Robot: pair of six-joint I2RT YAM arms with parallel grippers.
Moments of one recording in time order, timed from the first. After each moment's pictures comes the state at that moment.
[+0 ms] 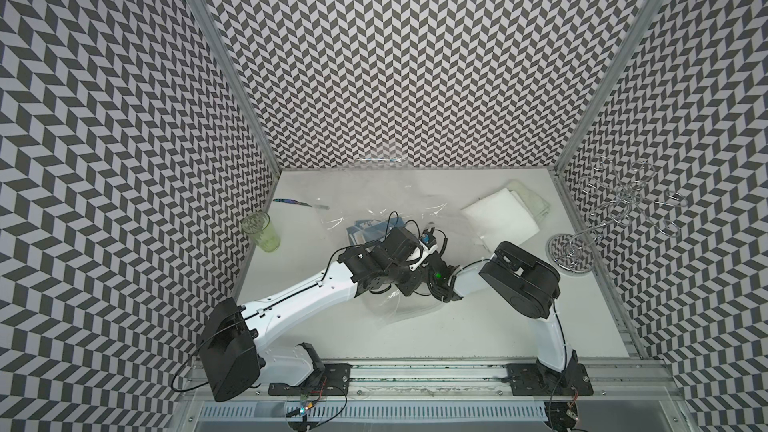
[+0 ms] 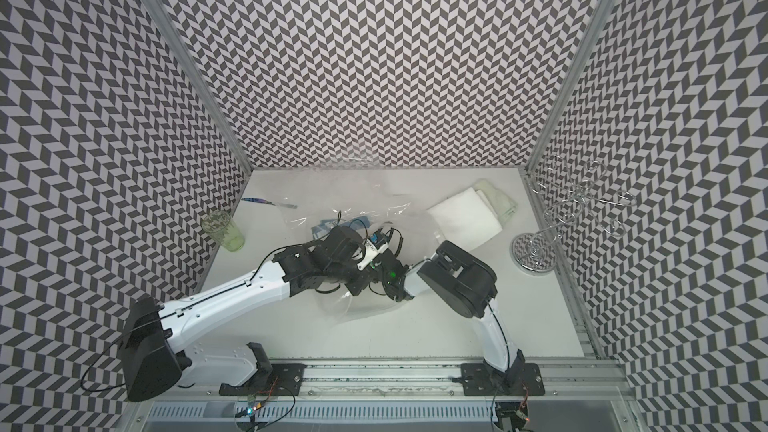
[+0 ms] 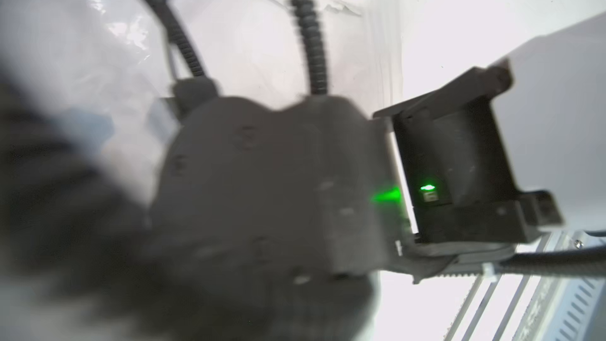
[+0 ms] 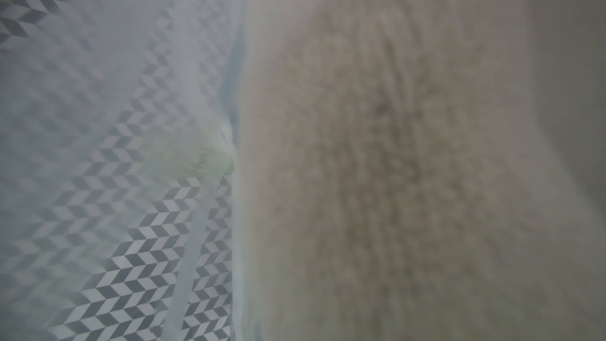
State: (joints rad) left arm -0.89 1.33 1.04 -0.61 0.09 -0.03; right arm 0.86 2.13 1.00 0.67 -0.20 1.18
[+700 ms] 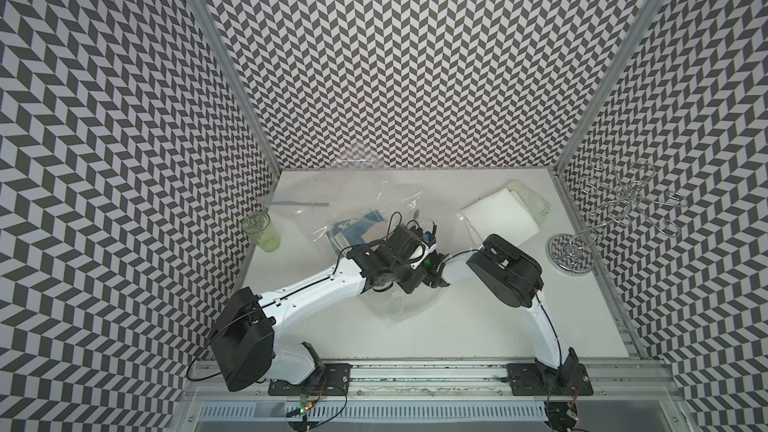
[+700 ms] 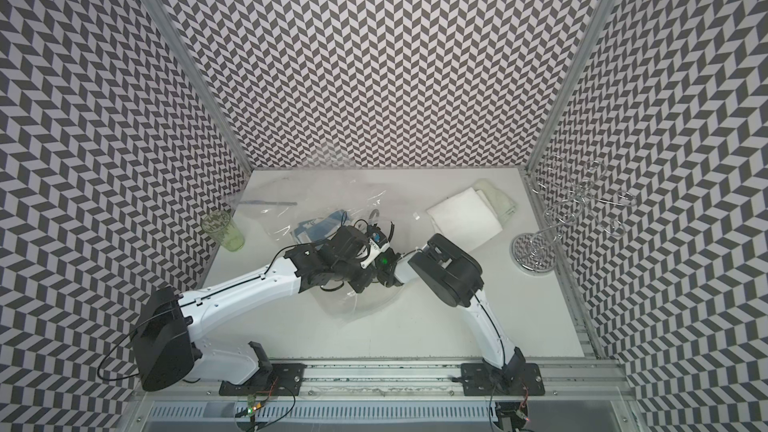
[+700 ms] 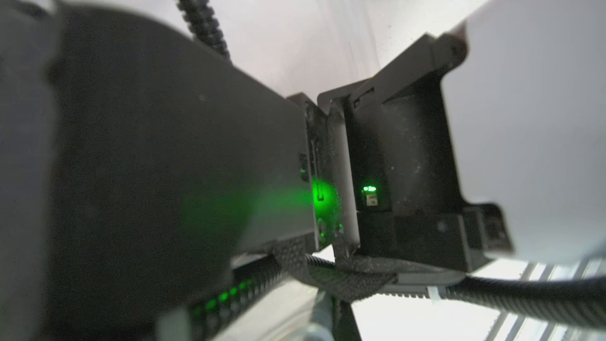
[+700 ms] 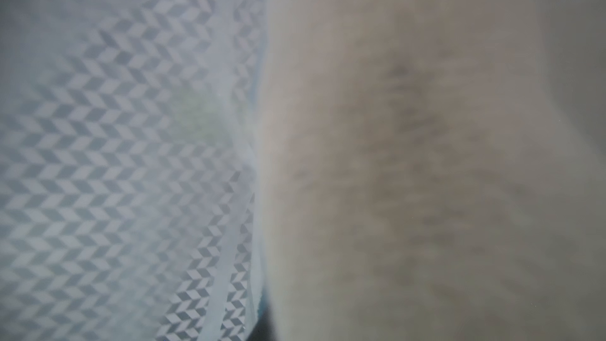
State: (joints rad) left arm -0.87 1.40 1.02 -0.55 0.08 -0.03; right arm 0.82 2.26 1.17 0.70 -0.41 1.14
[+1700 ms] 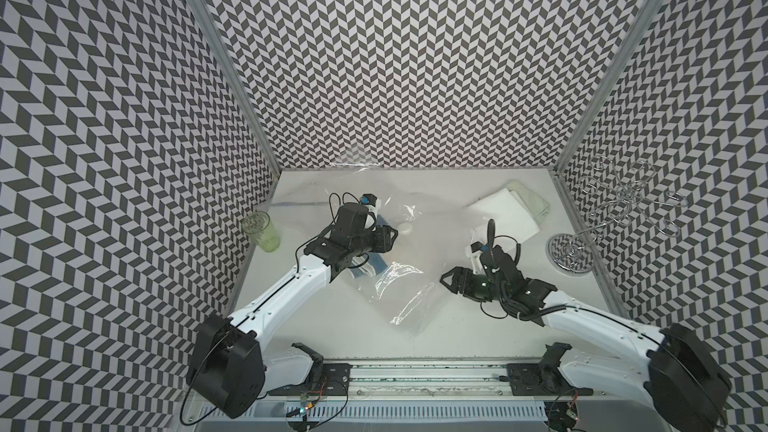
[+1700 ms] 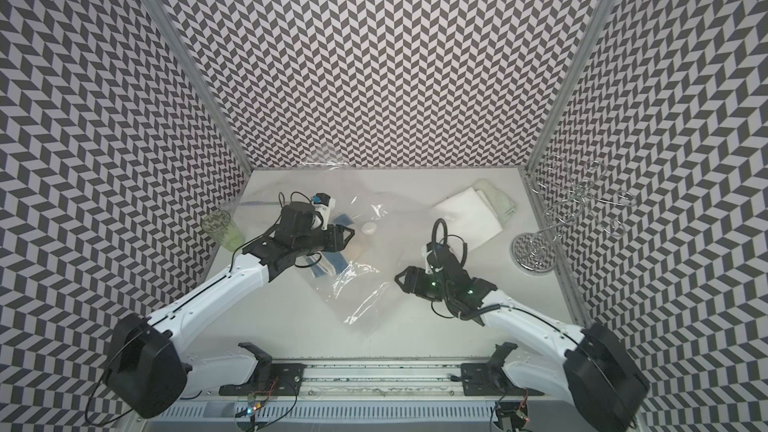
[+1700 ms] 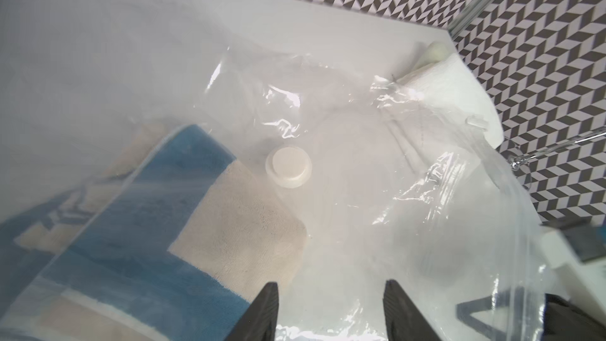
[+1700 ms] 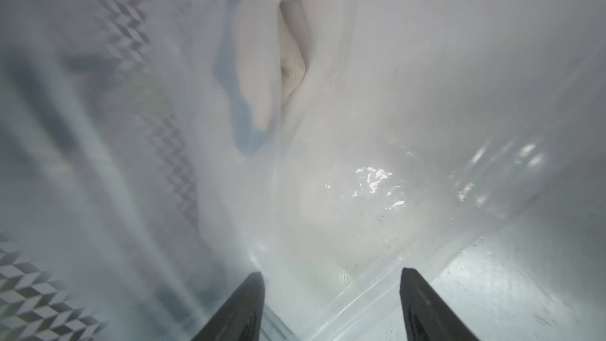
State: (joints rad) left arm -0.48 1.30 0.89 -0.26 0.19 -0.42; right arm 0.68 1.04 0.53 -0.17 -0.21 0.94
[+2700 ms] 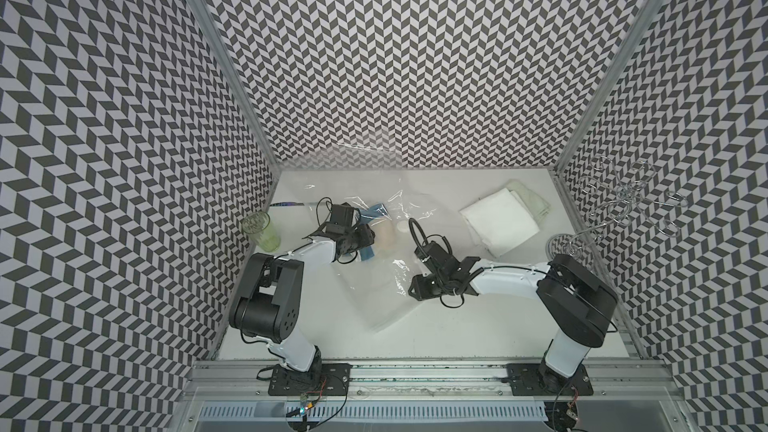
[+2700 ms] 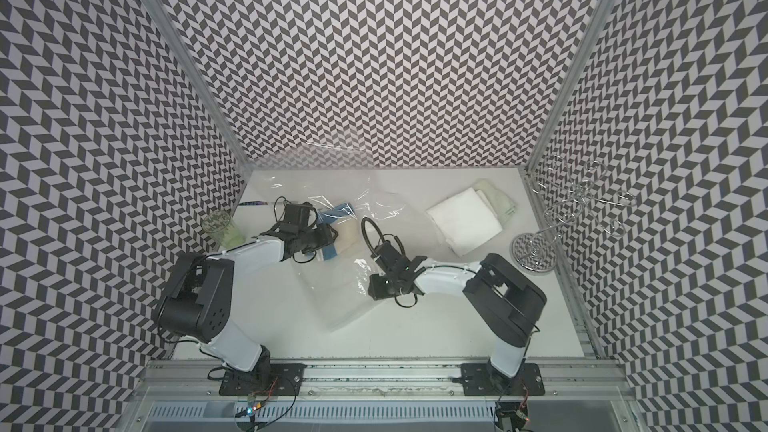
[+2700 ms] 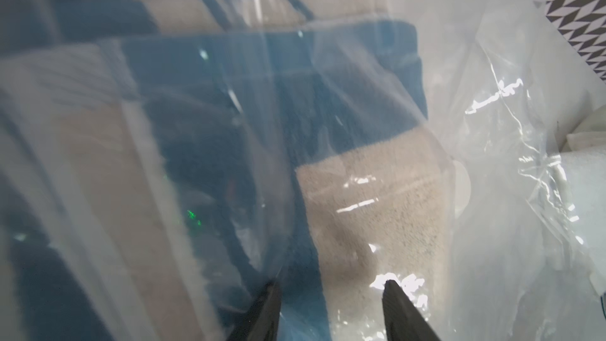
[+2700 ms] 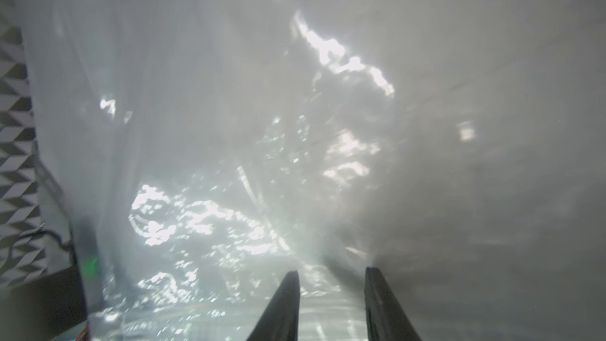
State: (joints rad) left arm -0.21 1.65 0.92 -0.12 0.18 -0.53; right arm 0.92 1.79 0.97 -0.20 -0.27 0.66
